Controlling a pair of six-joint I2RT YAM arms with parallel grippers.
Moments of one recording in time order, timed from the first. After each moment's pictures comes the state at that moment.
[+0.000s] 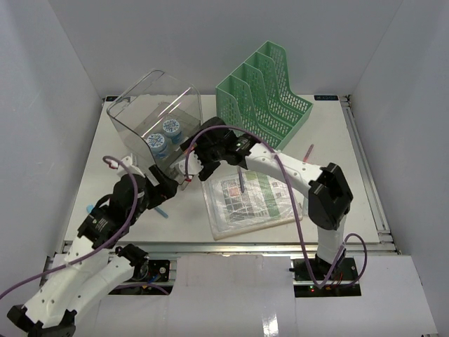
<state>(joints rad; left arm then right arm) -0.58 0.61 0.80 -0.76 -0.31 -0.84 0.91 1.89 1.66 -0.45 -0.27 -1.44</state>
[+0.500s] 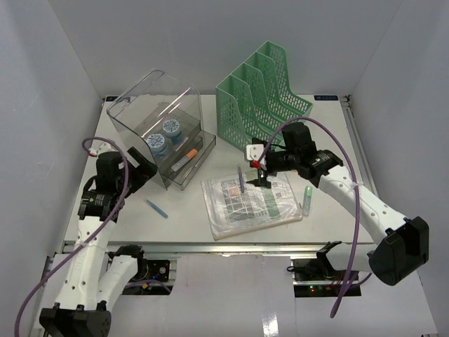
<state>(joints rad) -0.07 0.78 0.88 -0.72 -0.05 -0.71 0.56 1.25 1.08 -0.48 -0.75 -0.96</state>
